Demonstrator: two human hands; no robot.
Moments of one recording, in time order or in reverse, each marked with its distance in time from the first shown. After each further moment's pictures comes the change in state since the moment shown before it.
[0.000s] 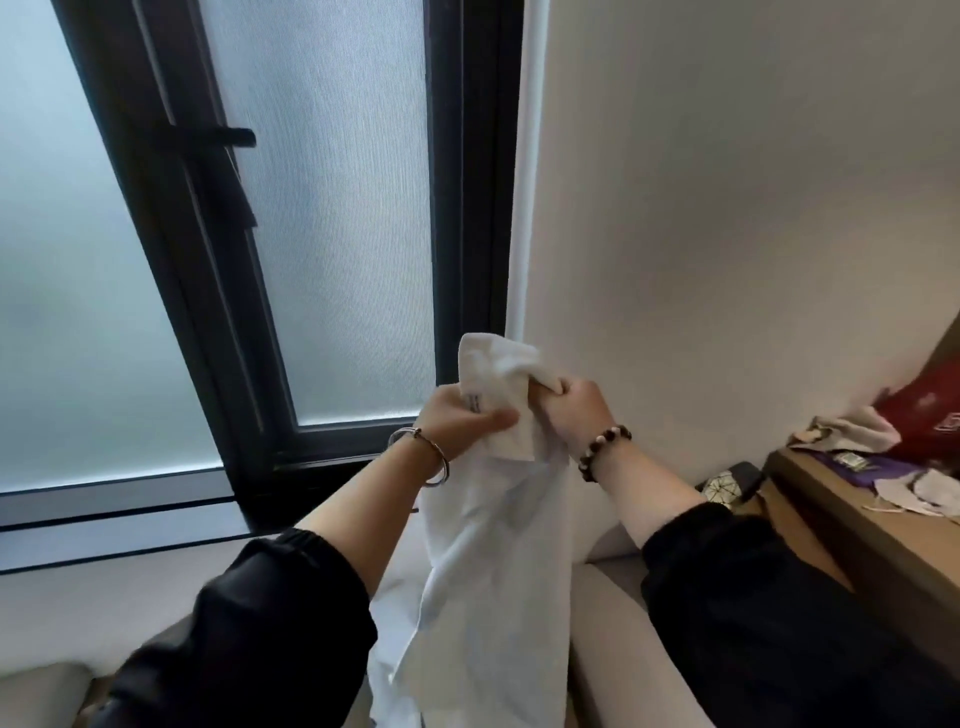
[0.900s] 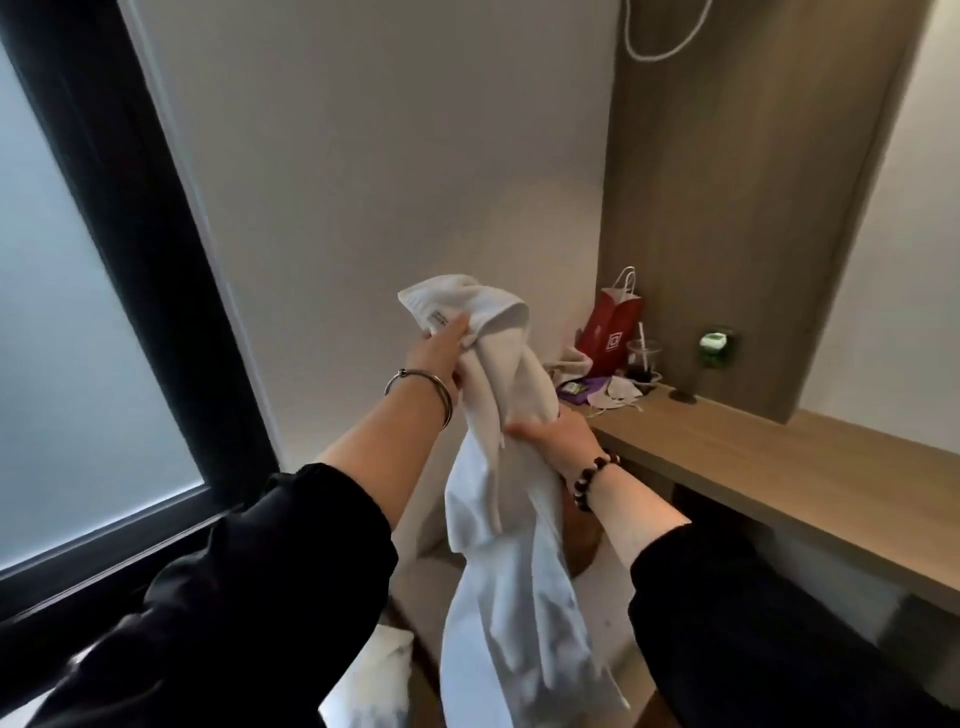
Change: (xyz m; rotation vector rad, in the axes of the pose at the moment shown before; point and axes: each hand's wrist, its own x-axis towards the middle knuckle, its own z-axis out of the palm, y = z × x) left_hand -0.023 0.147 0.256 -0.530 -0.240 -0.180; right_hand -0.166 0.034 -0.241 0.118 0.432 0.244
